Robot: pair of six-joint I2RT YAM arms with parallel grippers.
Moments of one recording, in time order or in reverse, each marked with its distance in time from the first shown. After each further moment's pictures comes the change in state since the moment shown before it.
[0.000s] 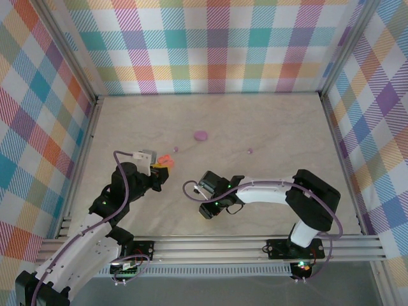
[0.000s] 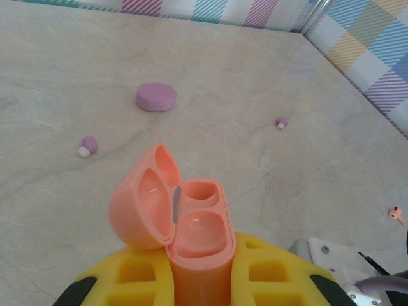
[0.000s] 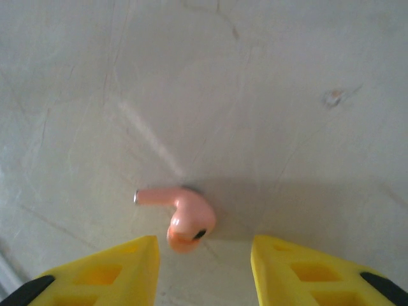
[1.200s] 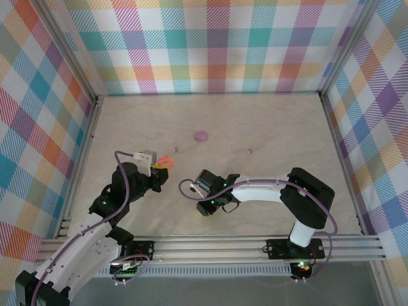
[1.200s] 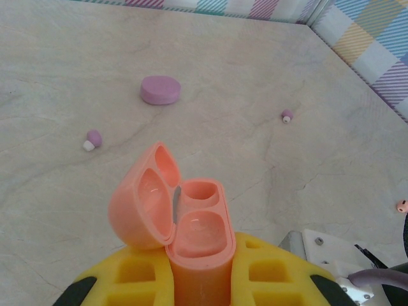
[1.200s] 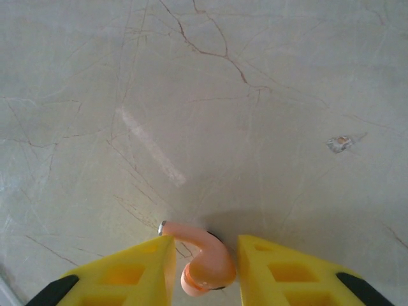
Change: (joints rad) left arm 0.000 0.005 0.002 -0.021 -0.003 0.016; right arm 0.018 0.043 0.053 -0.015 0.002 0.004
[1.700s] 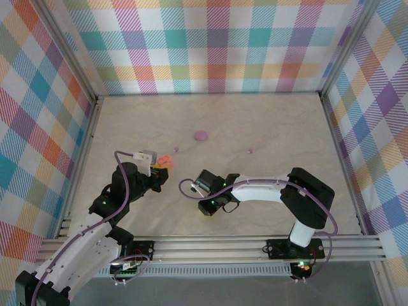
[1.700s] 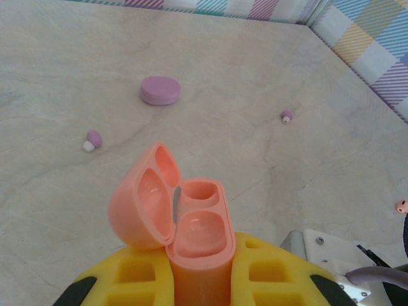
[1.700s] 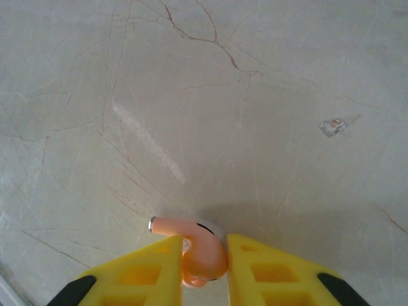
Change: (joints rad) left arm 0.000 0.000 0.001 0.000 0.000 0.000; right arm 0.002 0.000 0.010 -0.038 0.008 0.023
